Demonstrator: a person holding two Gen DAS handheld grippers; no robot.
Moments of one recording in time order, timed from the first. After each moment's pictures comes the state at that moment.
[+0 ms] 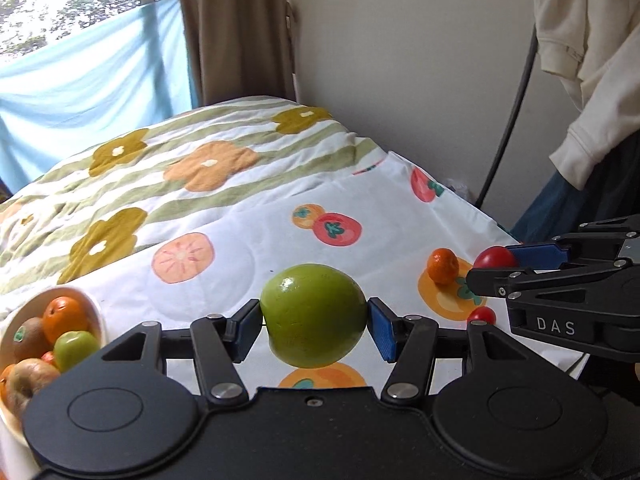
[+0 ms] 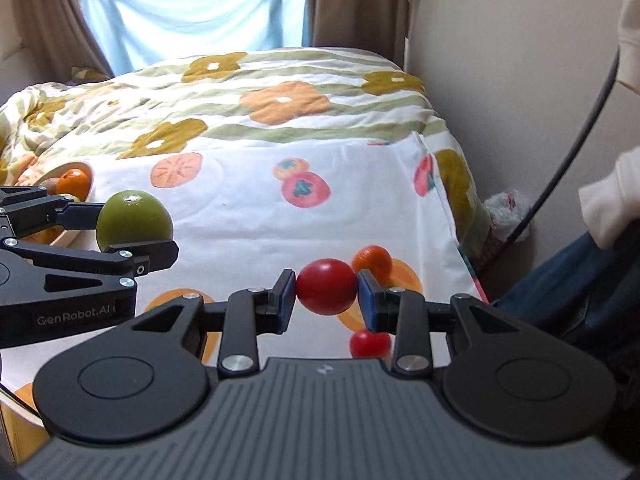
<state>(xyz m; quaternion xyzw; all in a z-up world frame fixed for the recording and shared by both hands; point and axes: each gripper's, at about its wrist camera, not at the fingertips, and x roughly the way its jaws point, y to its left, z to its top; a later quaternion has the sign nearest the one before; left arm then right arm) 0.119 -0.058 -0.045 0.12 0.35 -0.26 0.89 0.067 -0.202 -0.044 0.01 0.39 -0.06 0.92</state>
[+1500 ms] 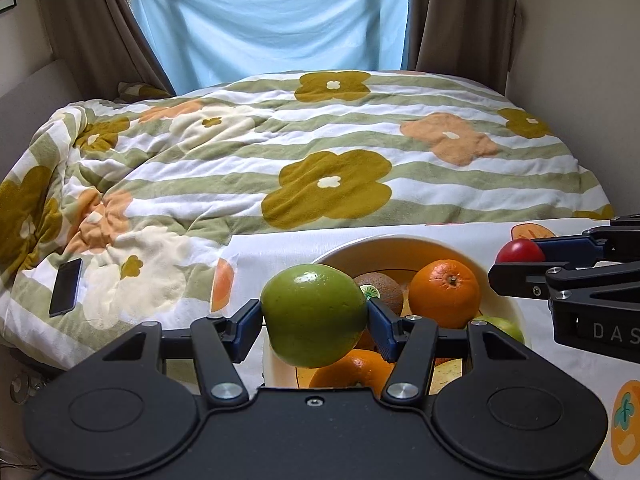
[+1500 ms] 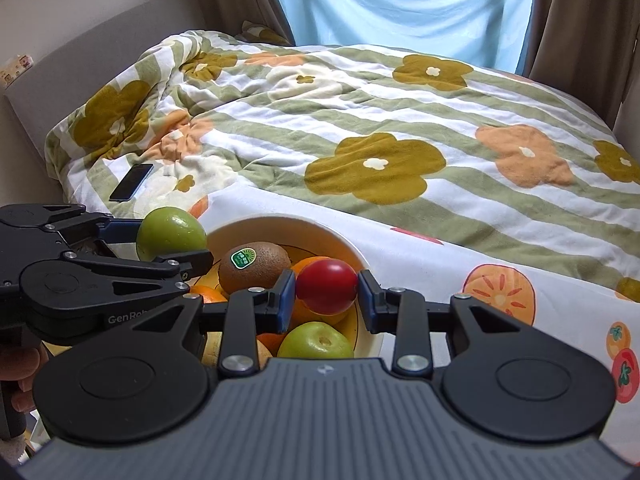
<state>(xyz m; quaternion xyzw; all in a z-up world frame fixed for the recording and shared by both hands) 0.257 0.205 -0.069 0.05 0.41 -0.03 0.91 0.267 0.071 -0.059 -0.04 0.40 0.18 0.90</state>
